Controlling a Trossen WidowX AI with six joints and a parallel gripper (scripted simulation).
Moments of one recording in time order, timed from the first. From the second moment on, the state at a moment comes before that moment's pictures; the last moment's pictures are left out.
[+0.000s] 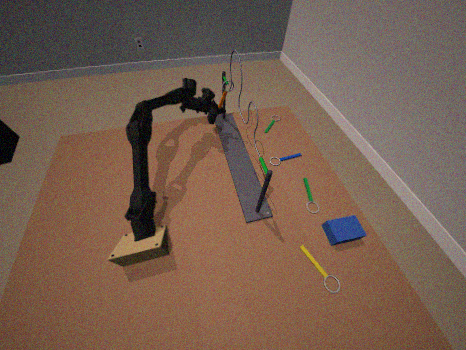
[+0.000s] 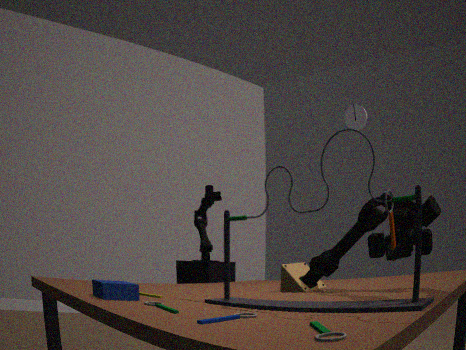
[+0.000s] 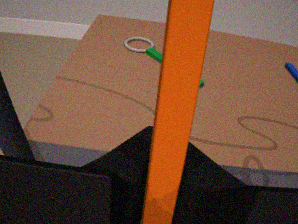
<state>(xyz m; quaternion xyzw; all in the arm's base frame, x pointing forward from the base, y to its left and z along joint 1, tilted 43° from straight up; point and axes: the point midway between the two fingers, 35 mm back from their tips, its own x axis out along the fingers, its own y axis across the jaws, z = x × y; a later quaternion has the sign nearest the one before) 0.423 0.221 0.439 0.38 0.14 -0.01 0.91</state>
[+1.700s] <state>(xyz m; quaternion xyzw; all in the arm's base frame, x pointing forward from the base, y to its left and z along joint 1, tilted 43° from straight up) 0.385 0.096 0.393 -0.02 0.25 -0.11 0.96</state>
